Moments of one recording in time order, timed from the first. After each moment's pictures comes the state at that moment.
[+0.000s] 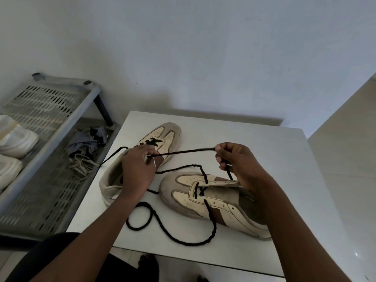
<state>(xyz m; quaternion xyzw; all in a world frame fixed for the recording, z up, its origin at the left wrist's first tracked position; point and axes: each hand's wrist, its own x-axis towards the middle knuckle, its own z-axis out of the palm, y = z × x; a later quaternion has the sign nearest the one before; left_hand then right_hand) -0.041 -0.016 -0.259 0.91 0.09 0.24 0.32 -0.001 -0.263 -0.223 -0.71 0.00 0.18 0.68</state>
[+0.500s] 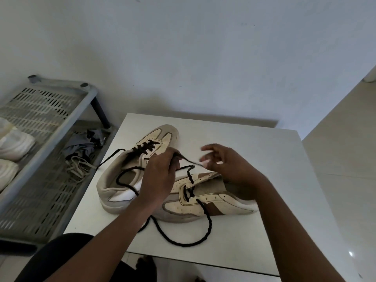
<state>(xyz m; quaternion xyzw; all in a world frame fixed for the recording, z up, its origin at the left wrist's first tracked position) -0.050 -0.063 -0.249 0.91 -0.06 0.20 0.36 -0.002 -0.262 -0.215 -0.83 -0.16 0.21 0.49</state>
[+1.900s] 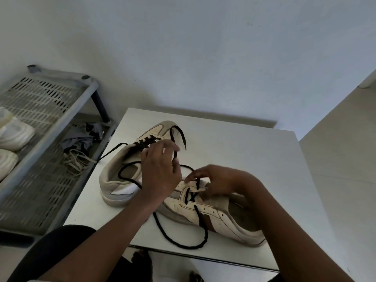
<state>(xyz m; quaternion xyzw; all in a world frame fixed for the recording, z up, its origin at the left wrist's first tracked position) -0.053 -0.062 -0.254 0.94 0.00 0.25 0.24 -0.015 -0.236 -0.214 -0.85 -0.25 0.40 0.22</state>
